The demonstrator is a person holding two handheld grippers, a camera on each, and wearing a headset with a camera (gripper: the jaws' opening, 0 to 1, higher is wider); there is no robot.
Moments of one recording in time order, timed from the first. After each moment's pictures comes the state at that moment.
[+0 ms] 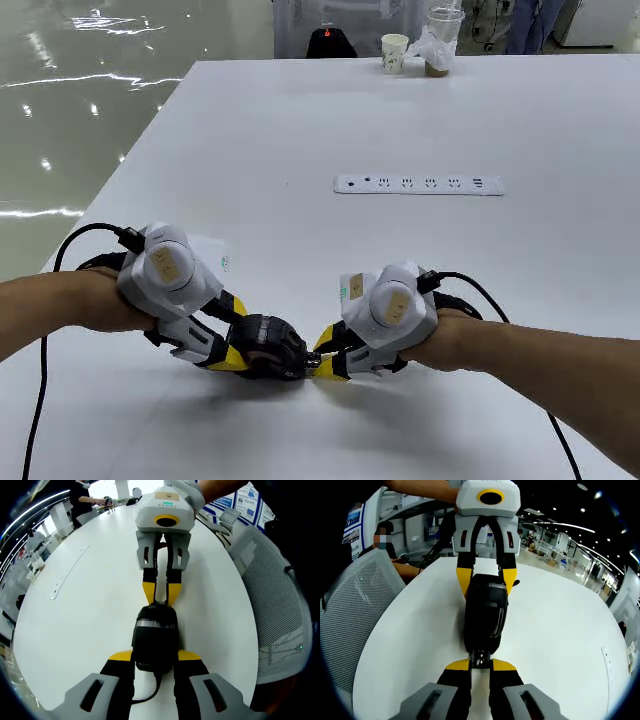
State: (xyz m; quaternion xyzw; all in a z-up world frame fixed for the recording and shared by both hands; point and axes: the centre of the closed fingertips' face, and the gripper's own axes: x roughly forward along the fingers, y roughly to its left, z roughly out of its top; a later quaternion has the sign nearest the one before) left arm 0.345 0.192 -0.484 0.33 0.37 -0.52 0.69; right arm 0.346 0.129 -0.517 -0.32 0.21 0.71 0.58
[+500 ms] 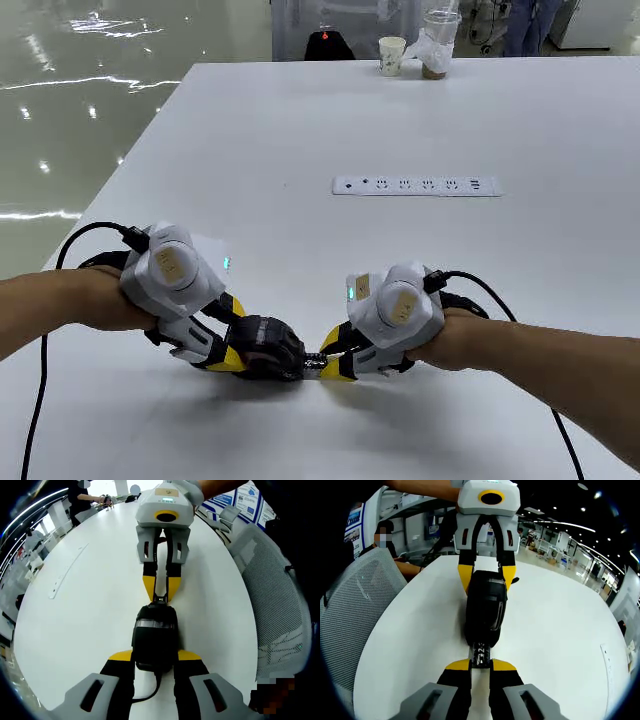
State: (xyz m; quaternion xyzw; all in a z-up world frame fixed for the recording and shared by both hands) left arm 0.346 0.193 -0.485 0.34 0.39 -0.52 0.68; right arm 0.349 0.118 -0.516 -0.33 0.22 0.71 0.58
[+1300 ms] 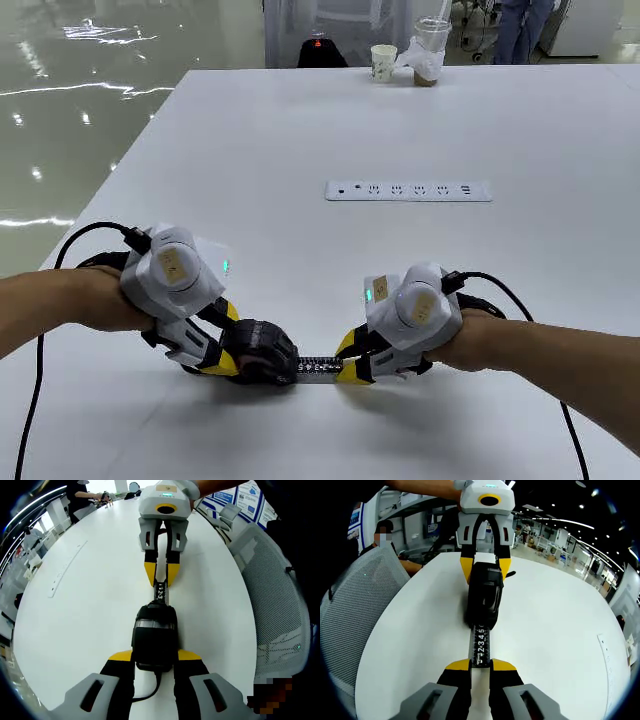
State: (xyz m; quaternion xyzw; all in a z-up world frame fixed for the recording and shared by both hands) left arm 0.347 0.192 -0.486 0.35 0.40 -0.51 0.68; right arm 0.356 0.088 -0.517 -0.33 0.23 0.71 0.58
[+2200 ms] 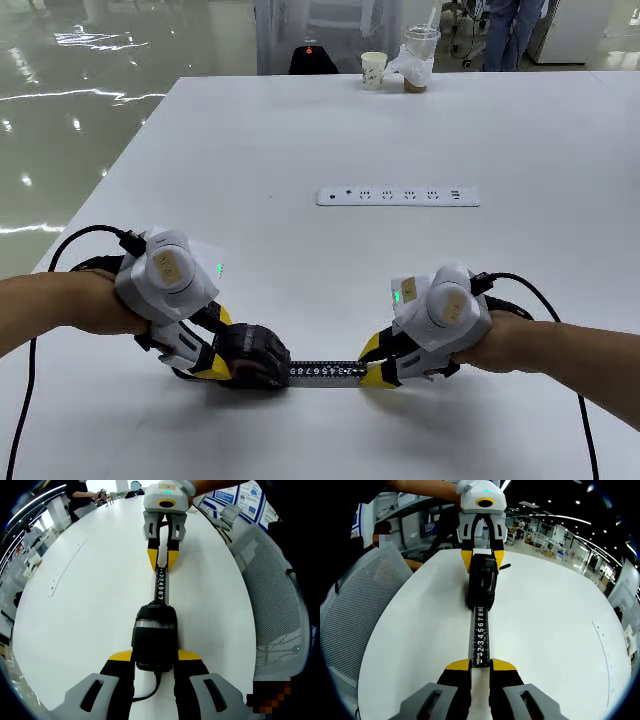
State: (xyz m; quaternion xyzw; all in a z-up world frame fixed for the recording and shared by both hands) left arm 0.348 0.192 -0.486 0.34 0.40 -0.51 0.68; right arm 0.361 0.050 -0.519 -0.33 0.25 0.70 0.59
